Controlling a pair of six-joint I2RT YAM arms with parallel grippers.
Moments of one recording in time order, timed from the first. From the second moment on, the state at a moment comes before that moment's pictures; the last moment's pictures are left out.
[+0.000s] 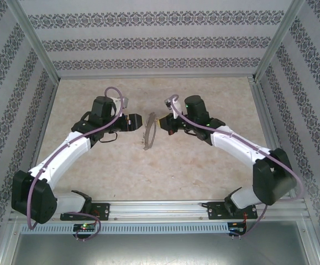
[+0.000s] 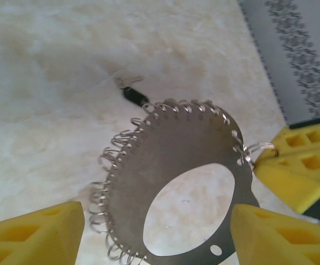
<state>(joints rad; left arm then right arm) -0.35 1.28 1.01 -0.38 0.41 -0.46 0.52 1.45 1.00 -0.06 -0.57 0.21</state>
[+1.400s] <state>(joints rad) -0.36 1.44 1.27 -0.16 0.89 -0.41 0.44 1.36 1.03 0.13 -0.77 0.45</state>
